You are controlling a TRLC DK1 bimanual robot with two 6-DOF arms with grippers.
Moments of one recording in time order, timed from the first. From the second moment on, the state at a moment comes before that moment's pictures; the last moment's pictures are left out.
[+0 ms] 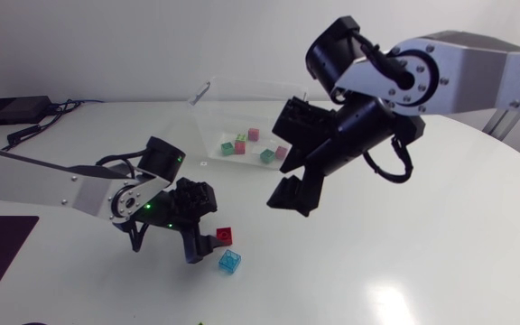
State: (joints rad) left arm -0.43 1.76 0.80 -0.09 0.34 0.82; right arm 0.59 1.59 1.28 -0.76 -0.30 -0.56
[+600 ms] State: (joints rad) left arm -0.43 1.83 0.83 -0.09 0.39 0.84; right arm 0.75 1.71 1.15 -0.61 -0.23 -0.48
